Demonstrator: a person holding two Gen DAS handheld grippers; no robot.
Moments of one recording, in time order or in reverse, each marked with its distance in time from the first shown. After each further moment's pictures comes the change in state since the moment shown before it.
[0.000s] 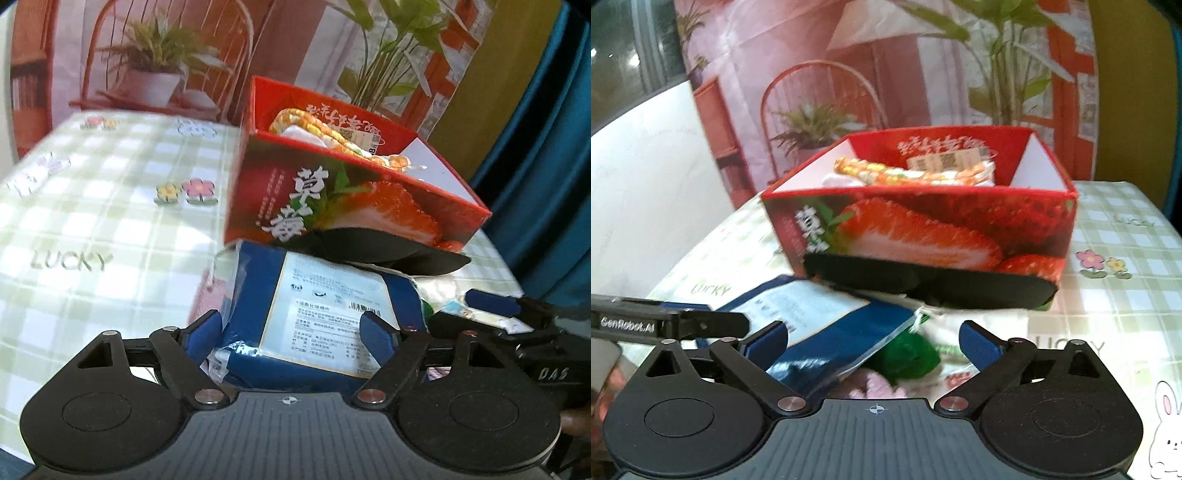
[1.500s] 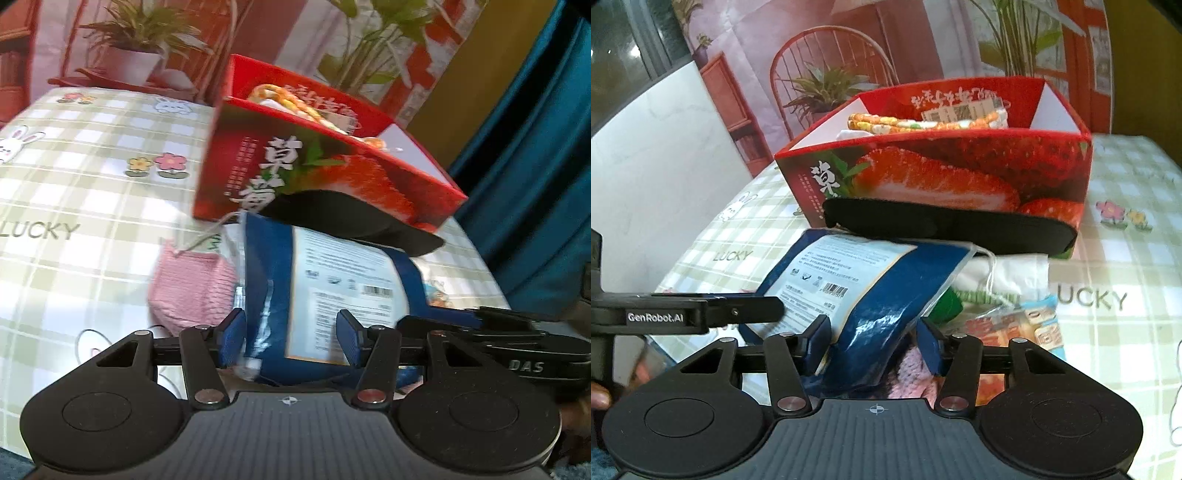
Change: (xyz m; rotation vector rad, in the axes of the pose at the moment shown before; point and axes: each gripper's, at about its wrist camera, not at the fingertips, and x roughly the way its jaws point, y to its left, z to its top) left arm 0.006 -0.006 -0.016 -0.009 0.034 -0.113; right arm 0.001 -0.007 -0.012 0.059 0.130 0.082
